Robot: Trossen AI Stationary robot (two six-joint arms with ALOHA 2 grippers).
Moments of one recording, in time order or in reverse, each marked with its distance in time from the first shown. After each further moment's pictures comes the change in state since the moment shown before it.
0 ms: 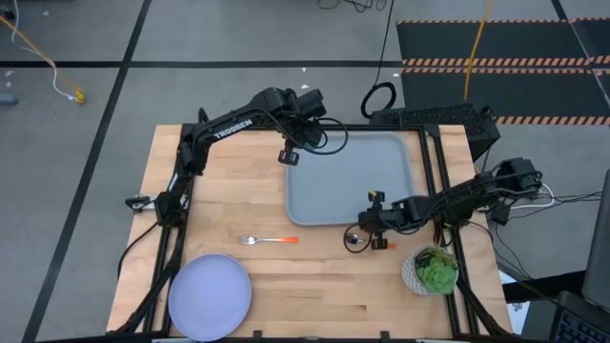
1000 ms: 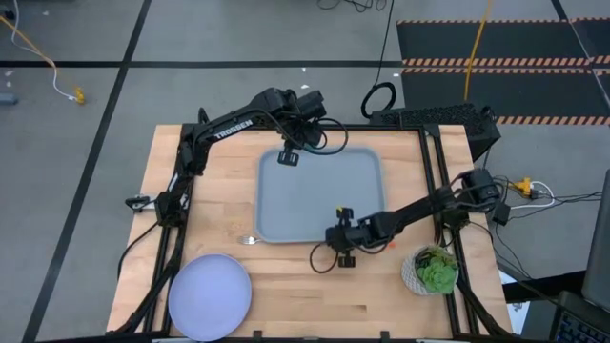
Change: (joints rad) left arm -0.004 0.001 0.000 -0.021 -0.001 -0.024; right arm 0.092 0.388 0.381 0.048 -0.046 0.145
